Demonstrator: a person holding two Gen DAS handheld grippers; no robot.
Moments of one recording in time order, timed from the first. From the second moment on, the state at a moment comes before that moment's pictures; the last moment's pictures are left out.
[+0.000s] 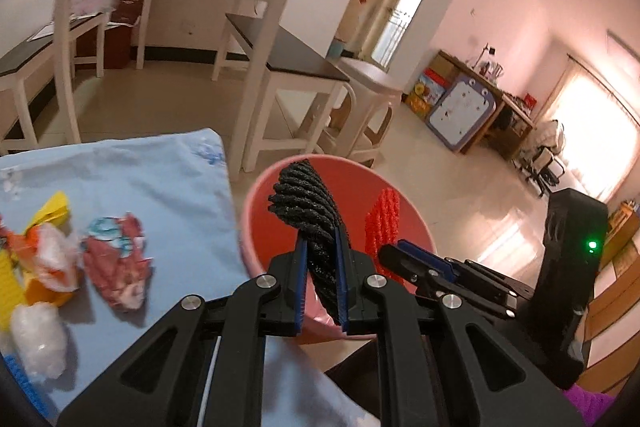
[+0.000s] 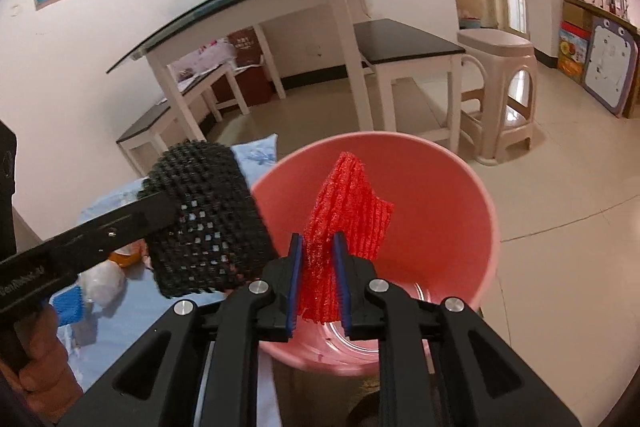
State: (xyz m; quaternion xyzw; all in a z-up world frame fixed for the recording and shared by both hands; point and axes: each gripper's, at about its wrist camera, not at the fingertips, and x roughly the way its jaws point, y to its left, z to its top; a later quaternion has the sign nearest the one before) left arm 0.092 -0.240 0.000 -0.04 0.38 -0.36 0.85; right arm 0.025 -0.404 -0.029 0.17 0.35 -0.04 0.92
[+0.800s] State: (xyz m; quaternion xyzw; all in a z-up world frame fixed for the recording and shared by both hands) left arm 0.082 -0.222 0.019 -0.05 0.35 -0.34 0.87; right arm 0.013 -0.400 -0.013 0.14 0.32 -0.06 0.94
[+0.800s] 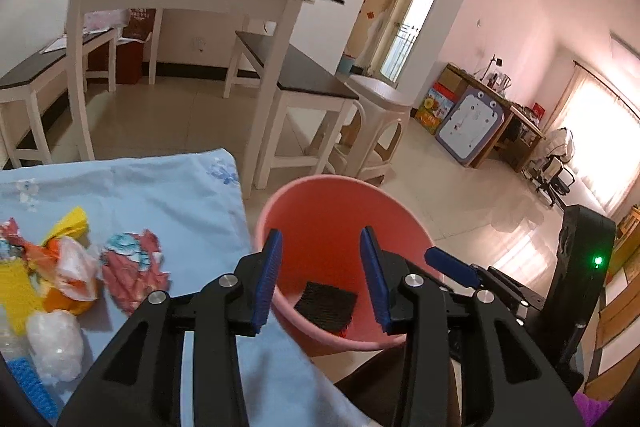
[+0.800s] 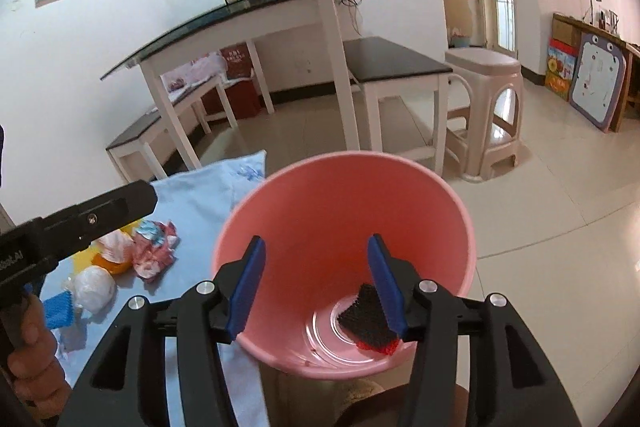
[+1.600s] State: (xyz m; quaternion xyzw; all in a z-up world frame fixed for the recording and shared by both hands) left arm 0.078 -0.040 0.027 -0.11 0.33 -0.15 0.93; right arm 0.051 -0.277 0.010 0.10 0.31 0.10 0.94
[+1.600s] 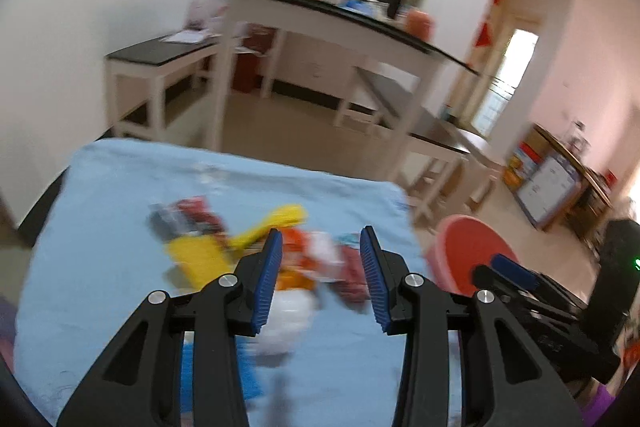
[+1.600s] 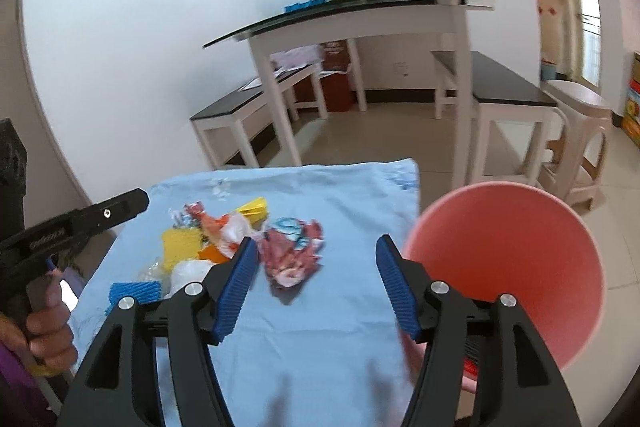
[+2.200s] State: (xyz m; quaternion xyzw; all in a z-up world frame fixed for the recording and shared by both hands) left arm 0.139 0.028 -0.045 -0.18 0.45 -0.05 0.87; right arm 0.097 -0.230 -0.027 0.07 0.37 0.14 0.92
